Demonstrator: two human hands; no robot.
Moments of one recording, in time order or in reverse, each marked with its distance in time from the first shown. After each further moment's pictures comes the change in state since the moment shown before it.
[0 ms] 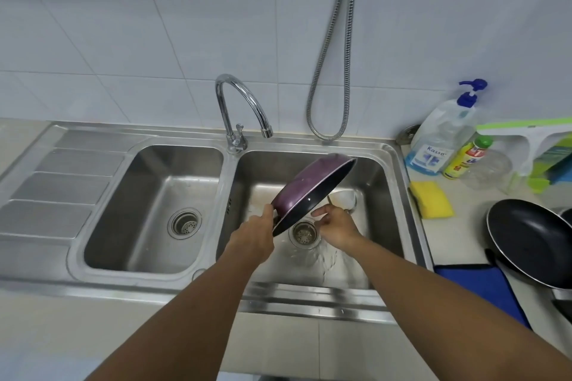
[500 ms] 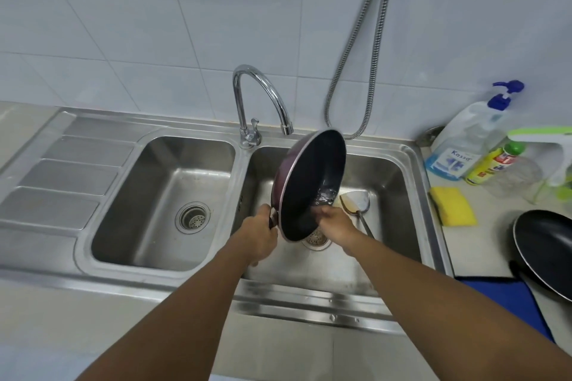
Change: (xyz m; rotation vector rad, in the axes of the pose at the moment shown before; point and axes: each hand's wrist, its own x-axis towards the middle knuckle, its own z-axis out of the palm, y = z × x) left_hand 0.016 -0.036 -0.004 -0.338 -0.092 -0.110; right_hand 0.033 -0.008 0.037 0.086 -0.085 0.054
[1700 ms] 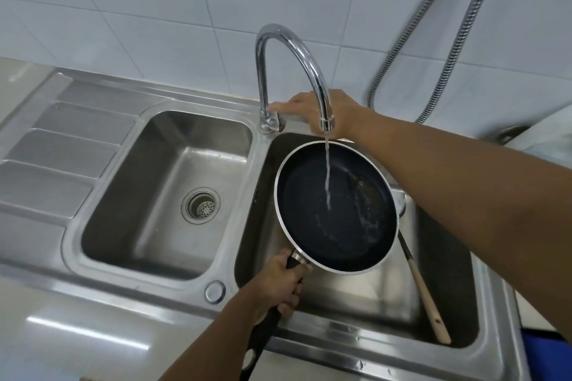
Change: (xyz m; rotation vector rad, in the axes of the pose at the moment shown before) left_hand 0.026 -0.043 0.056 -0.939 -0.354 -0.332; right_hand 0.163 -0.200 -0.027 -1.140 -0.108 -0.979
